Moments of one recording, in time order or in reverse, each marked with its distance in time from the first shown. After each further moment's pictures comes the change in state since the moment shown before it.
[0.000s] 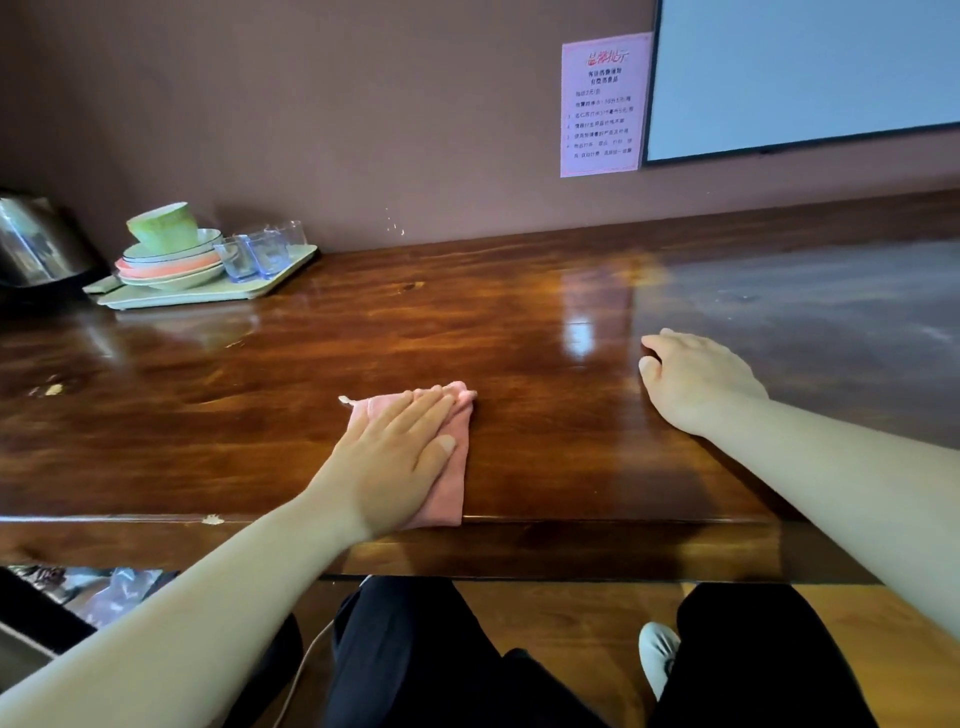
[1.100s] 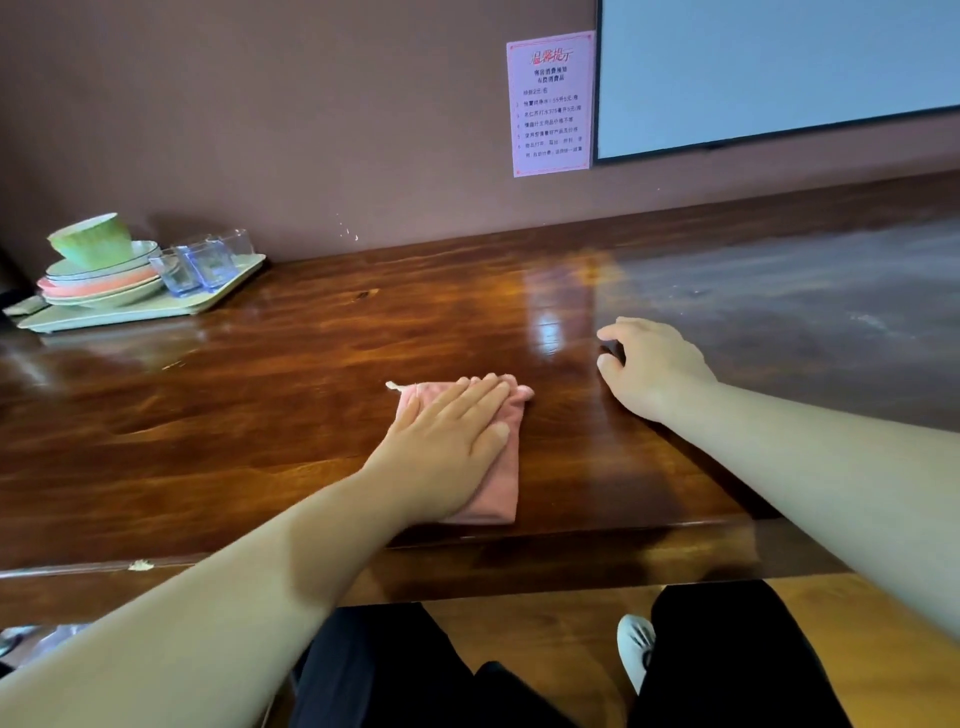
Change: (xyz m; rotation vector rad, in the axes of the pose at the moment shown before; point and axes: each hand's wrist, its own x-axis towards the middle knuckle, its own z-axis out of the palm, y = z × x) left_hand 0.059 0.068 0.004 0.019 -0.135 0.006; right_hand 0.001 -0.002 -0.014 0.118 0.067 0.005
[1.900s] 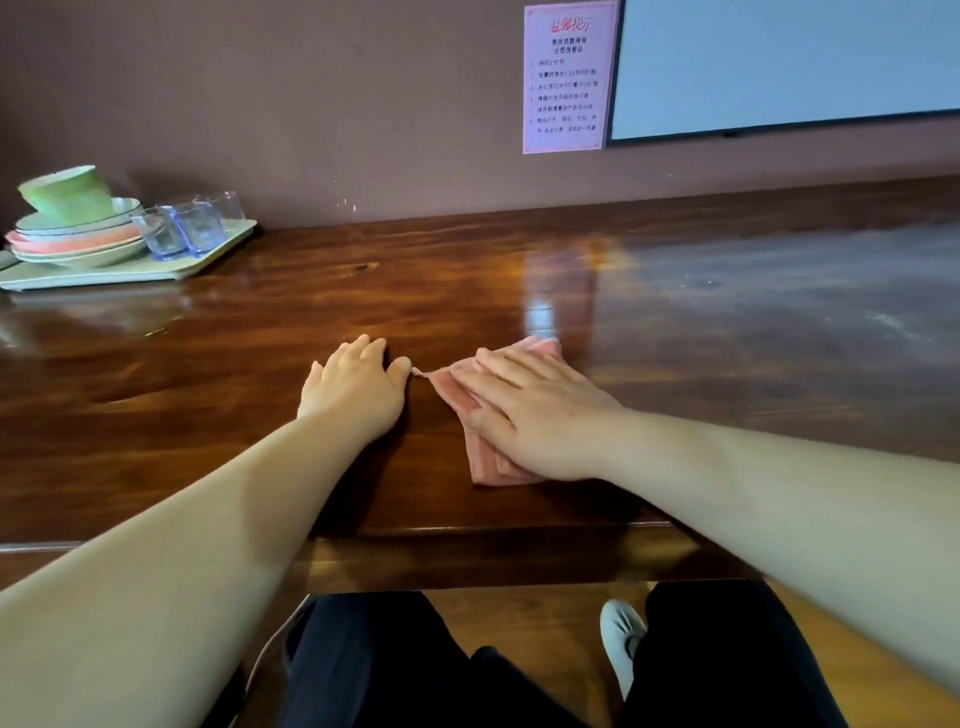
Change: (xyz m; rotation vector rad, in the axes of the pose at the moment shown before) left_hand 0.031 -0.081 -0.001 -0.094 0.196 -0.546; right_hand -0.033 -0.074 0.035 -0.092 -0.356 -0.571
